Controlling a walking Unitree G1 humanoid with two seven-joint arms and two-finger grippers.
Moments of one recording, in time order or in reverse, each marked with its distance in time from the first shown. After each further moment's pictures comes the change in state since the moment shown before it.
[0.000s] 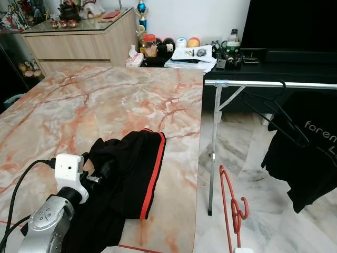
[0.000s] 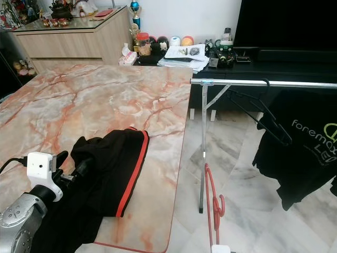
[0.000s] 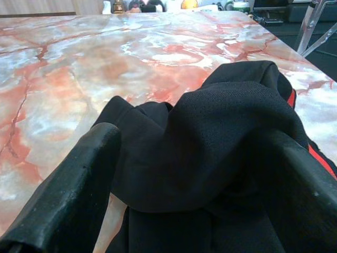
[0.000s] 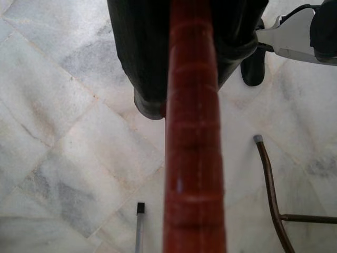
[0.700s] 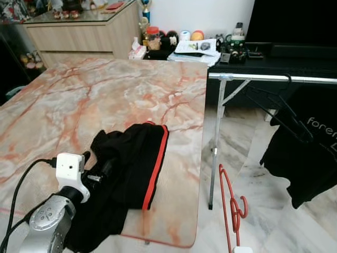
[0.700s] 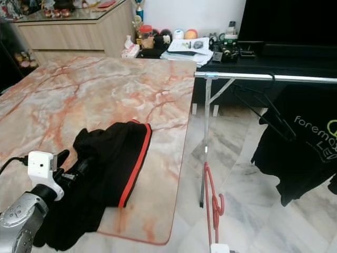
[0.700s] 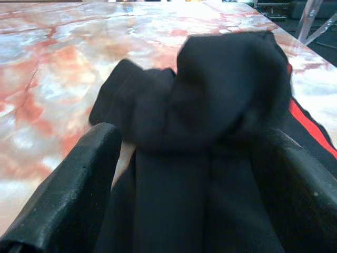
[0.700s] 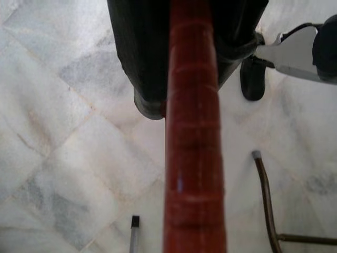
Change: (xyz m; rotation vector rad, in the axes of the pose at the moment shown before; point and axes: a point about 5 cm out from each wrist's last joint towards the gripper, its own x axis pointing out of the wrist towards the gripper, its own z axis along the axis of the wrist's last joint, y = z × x) left arm 0.001 -0.003 0.002 -0.004 -0.010 -0.007; right arm 0.001 0.003 0.002 0.002 -0.006 0.007
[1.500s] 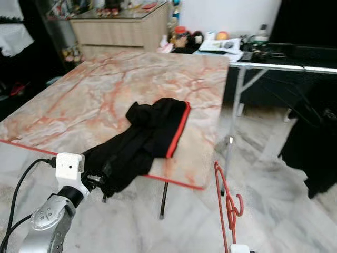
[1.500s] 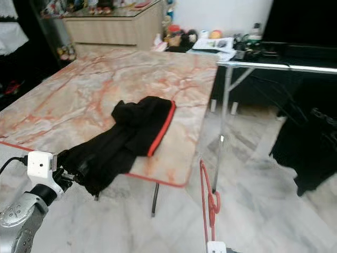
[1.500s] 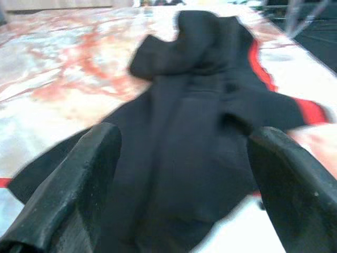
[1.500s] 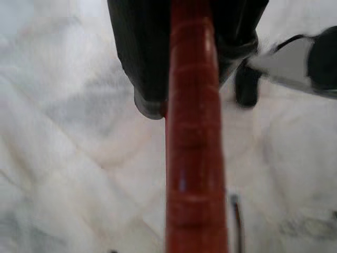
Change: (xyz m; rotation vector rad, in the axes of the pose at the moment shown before) left arm -0.001 -0.004 -0.002 -0.015 0.009 -0.008; right arm -0.002 -0.003 -0.006 -0.003 0.024 -0.007
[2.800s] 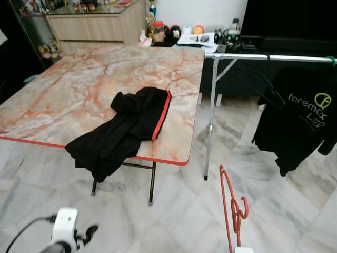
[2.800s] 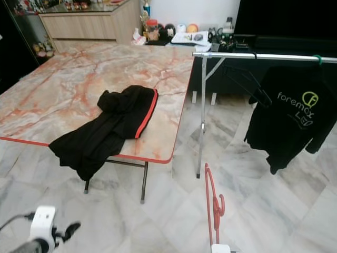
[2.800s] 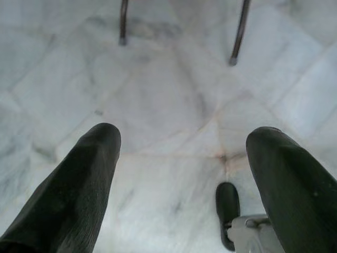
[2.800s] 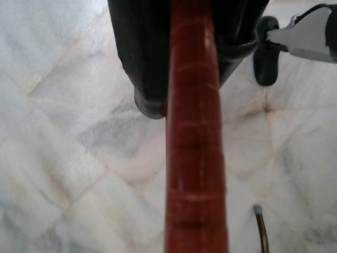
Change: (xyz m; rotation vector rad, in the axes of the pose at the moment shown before) left arm -0.068 0.044 -0.159 -0.002 0.735 0.286; right arm 0.002 -0.006 0.006 -0.002 -0.013 -0.017
